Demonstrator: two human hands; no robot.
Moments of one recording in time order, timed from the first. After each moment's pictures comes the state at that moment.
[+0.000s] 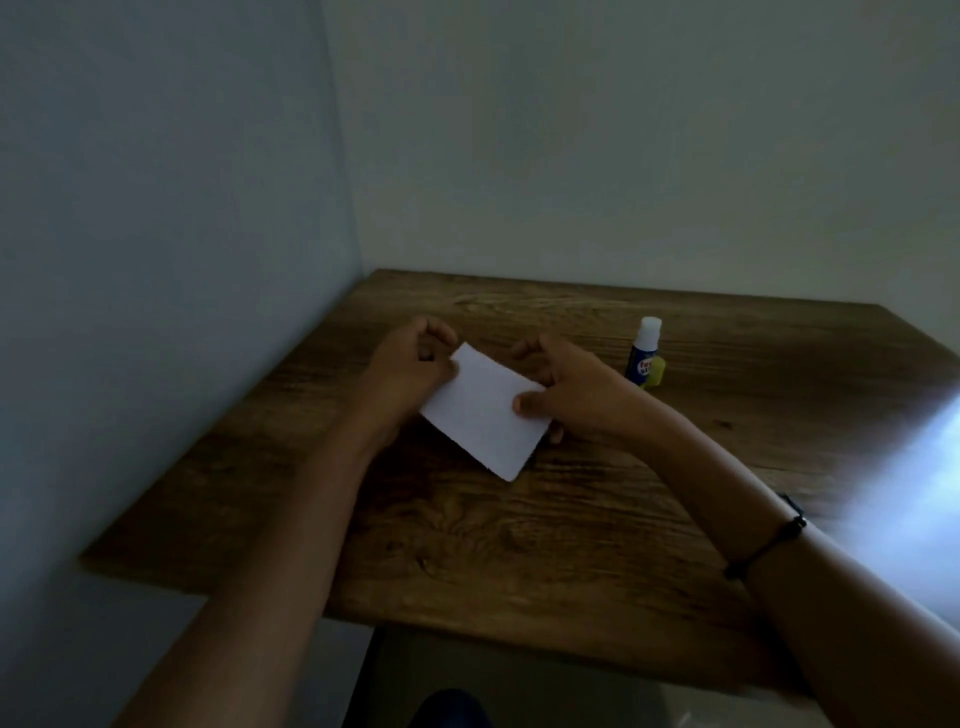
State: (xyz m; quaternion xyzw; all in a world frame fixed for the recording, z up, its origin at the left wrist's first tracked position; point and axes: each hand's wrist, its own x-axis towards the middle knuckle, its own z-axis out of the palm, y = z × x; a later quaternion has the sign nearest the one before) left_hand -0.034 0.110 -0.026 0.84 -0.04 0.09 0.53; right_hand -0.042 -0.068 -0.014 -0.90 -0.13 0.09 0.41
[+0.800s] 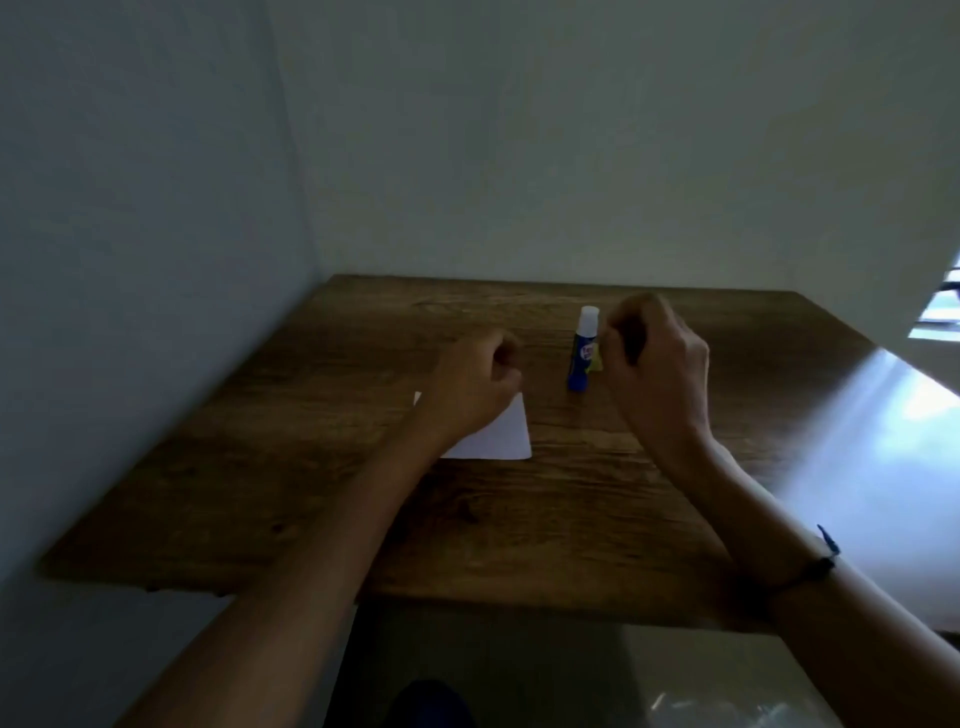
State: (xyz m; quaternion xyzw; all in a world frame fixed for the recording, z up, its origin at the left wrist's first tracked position) left_hand -0.051 0.034 -0.028 0.89 -0.22 0.11 0.38; right_hand -0.093 -0.134 -0.018 -0.84 -0.07 -0.44 0.32
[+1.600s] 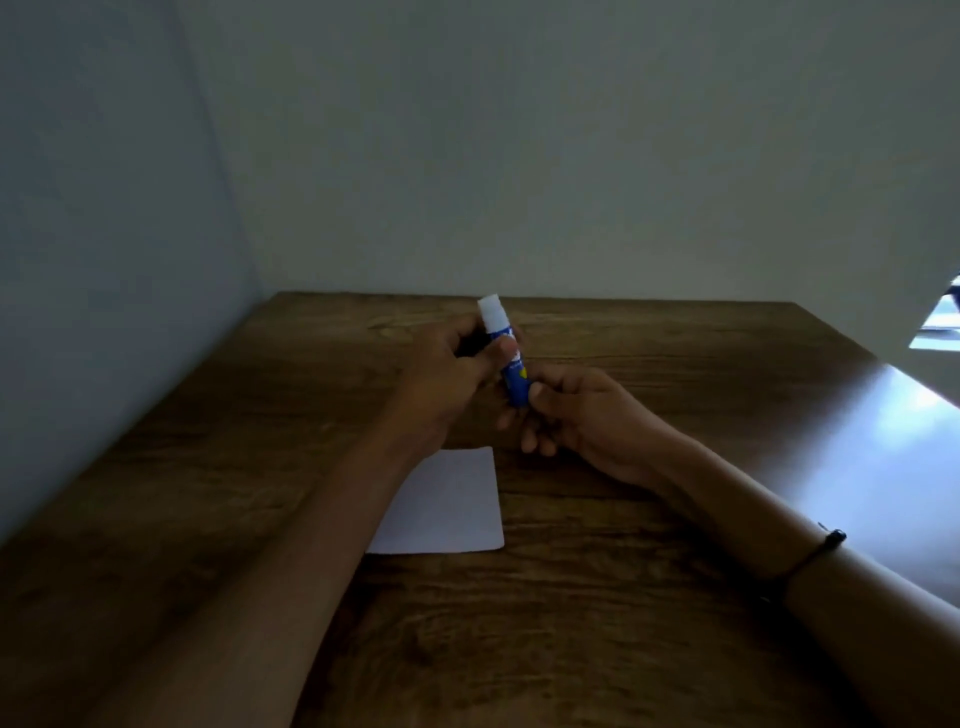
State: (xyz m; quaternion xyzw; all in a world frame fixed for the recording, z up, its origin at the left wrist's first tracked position) left_hand 0.014 0.005 -0.024 0.70 -0.17 0.03 0.69; right_hand -0.015 -0.152 -0.039 -0.68 -0.13 0.15 0.70
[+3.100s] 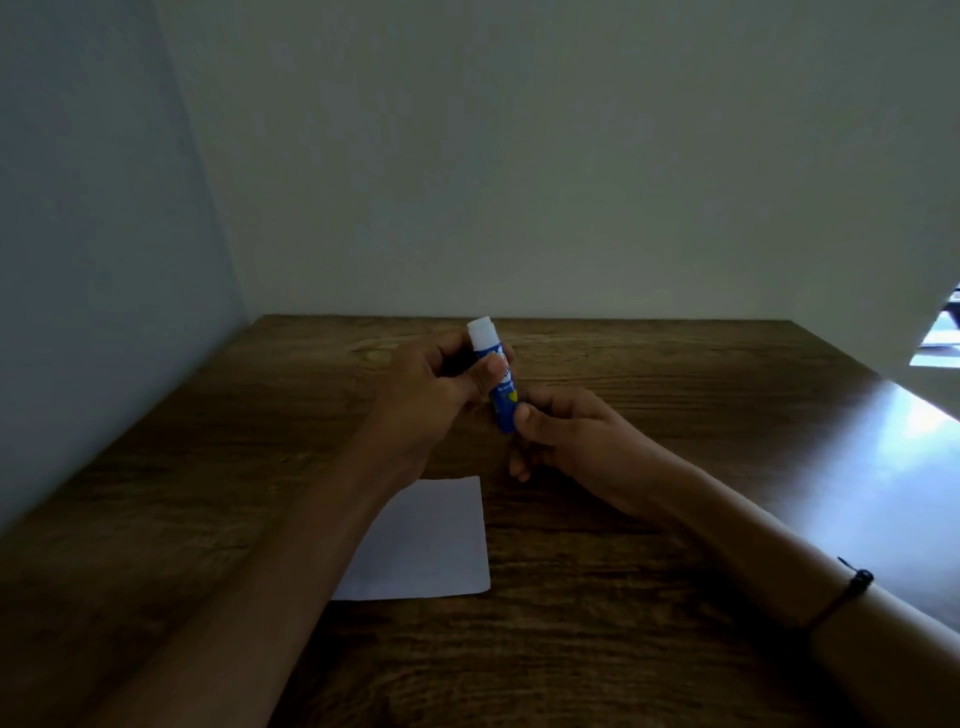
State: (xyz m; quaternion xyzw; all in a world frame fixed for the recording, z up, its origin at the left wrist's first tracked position) left_hand 0.005 0.007 -0.017 0.68 -0.20 0.03 0.71; right_hand -0.021 -0.148 -0.035 -0.73 -0.17 0.12 0.65
